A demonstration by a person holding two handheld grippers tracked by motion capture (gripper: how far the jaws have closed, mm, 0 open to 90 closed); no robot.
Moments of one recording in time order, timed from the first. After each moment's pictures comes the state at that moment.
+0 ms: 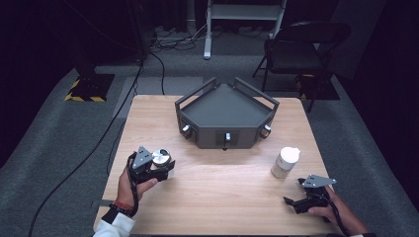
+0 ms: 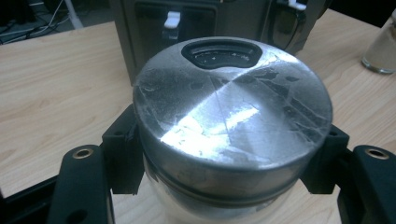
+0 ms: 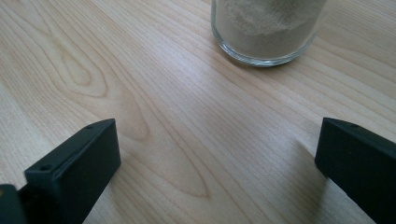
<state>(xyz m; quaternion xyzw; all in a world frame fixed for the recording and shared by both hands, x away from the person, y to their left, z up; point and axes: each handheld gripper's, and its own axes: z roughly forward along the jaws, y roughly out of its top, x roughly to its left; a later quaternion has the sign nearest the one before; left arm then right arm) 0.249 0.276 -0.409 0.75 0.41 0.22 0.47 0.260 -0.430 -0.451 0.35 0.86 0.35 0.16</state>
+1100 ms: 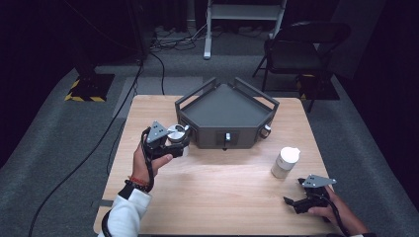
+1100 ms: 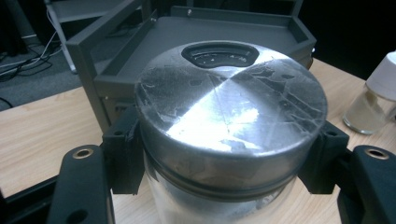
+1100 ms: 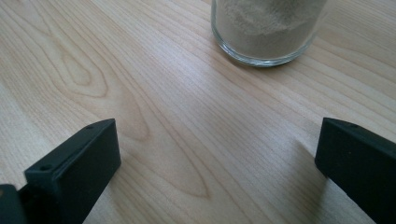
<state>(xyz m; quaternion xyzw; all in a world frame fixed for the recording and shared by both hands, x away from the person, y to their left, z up) 0.293 0.241 -0.361 0.74 0.38 0.22 0.51 0.260 -0.430 -0.451 0.35 0.86 0.35 0.16</state>
